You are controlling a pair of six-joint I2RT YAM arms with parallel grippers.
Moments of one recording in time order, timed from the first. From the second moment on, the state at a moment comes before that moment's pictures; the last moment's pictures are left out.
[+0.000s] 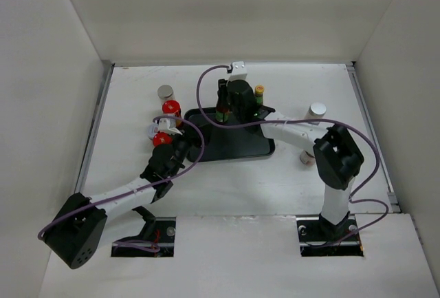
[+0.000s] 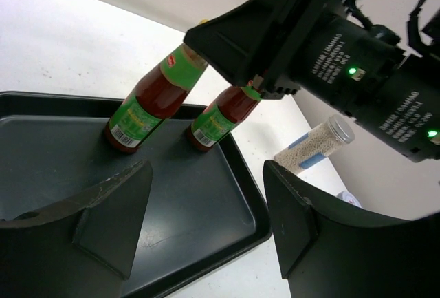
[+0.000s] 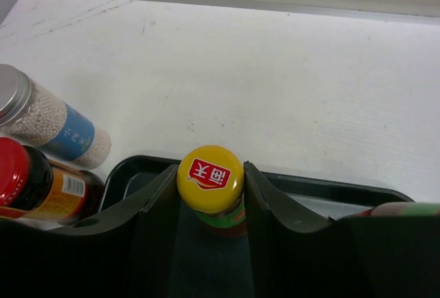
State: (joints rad) left arm -0.63 1.07 0.27 0.88 -0.22 -0.64; right arm 0.75 1.86 1.39 0.20 0.42 0.27
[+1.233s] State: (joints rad) left arm -0.69 1.15 0.28 0.88 -0.27 -0.63; right arm 0.68 0.73 0.72 -0.43 0.82 0.55
